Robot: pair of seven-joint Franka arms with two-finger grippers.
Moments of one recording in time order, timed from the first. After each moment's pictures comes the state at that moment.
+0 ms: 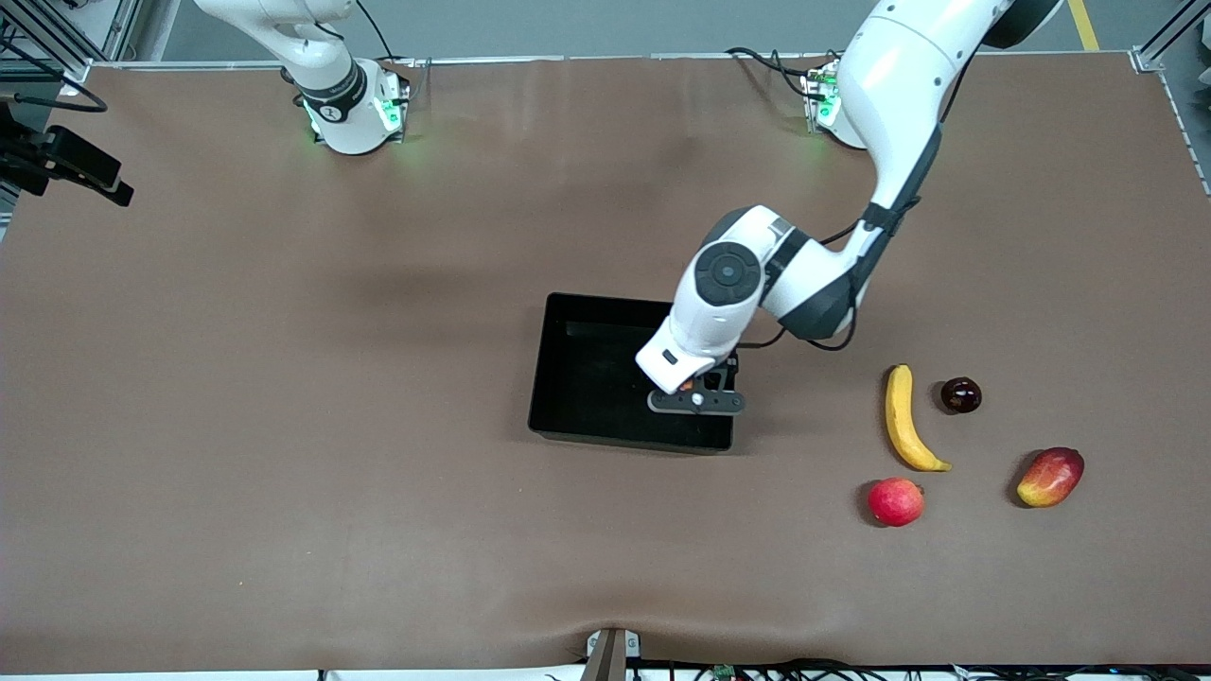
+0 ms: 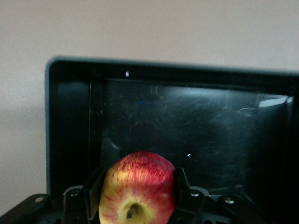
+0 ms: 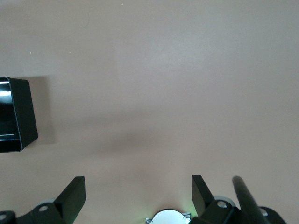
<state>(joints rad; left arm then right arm) -0.39 0.65 -0.29 -1.55 0.22 2.22 -0.69 -0.04 -0.06 0.03 -1.48 0.02 1.36 0.14</state>
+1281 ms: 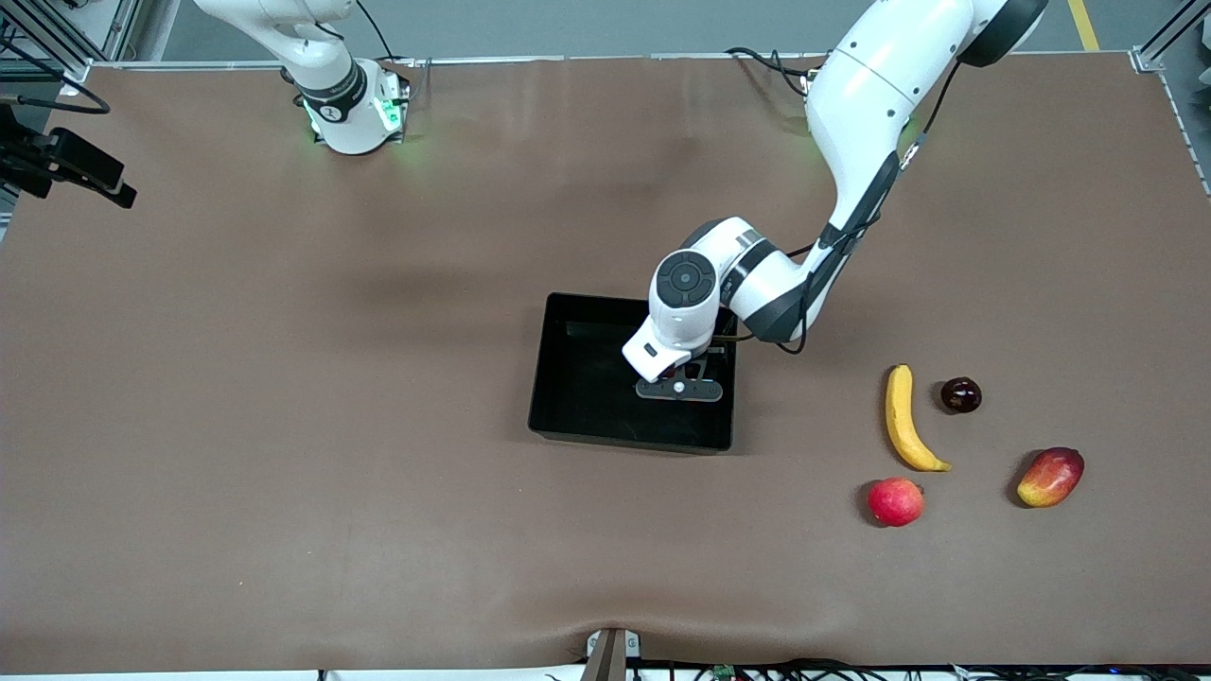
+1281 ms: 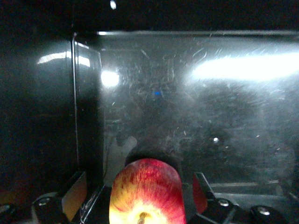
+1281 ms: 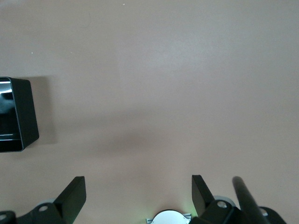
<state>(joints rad) -0.42 0.72 -0.29 -1.59 0.30 2.25 -0.75 -0.04 -0.06 0.03 -1.48 0.02 1.37 0.14</state>
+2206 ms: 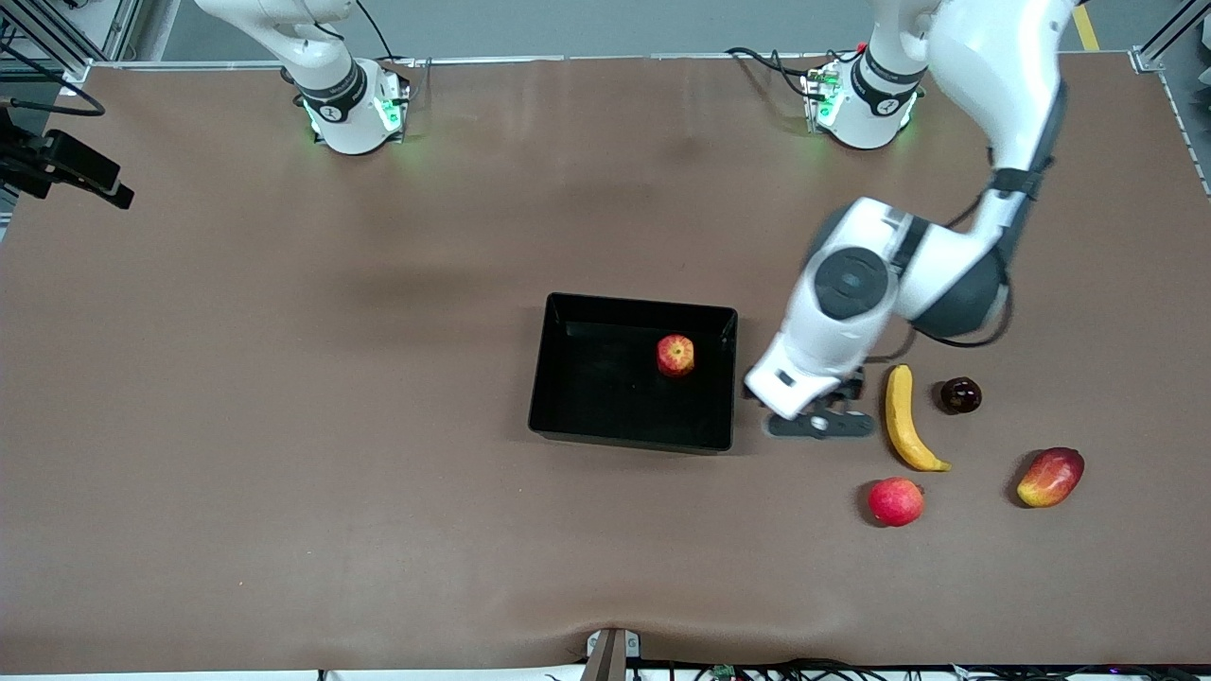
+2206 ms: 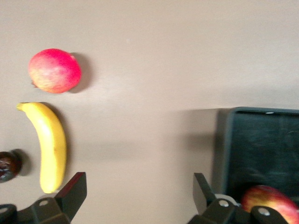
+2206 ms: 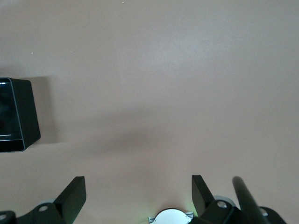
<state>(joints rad) -0.16 0.52 -0.28 -1.55 0.29 2.03 -0.46 -0.06 -0.06 0.03 -1.49 0.04 1.37 0.14</state>
